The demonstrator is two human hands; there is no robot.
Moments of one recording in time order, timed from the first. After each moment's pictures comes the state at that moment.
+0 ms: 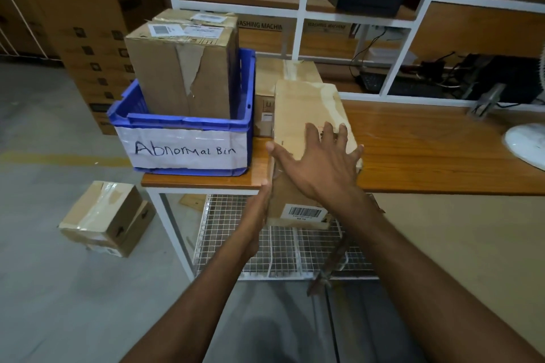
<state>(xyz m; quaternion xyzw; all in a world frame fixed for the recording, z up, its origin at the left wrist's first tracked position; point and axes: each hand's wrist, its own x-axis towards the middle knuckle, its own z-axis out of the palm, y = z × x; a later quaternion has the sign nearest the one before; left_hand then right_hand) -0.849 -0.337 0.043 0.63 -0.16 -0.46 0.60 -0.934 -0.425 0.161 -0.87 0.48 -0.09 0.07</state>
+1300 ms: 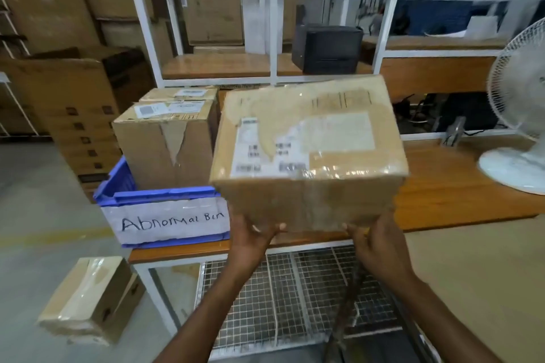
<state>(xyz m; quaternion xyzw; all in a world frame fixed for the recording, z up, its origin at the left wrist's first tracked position) -0.804 -0.392 0.055 0.63 -0.40 -0.18 0.64 -1.059 -0.486 0.094 -0.81 0.39 -0.38 0.20</state>
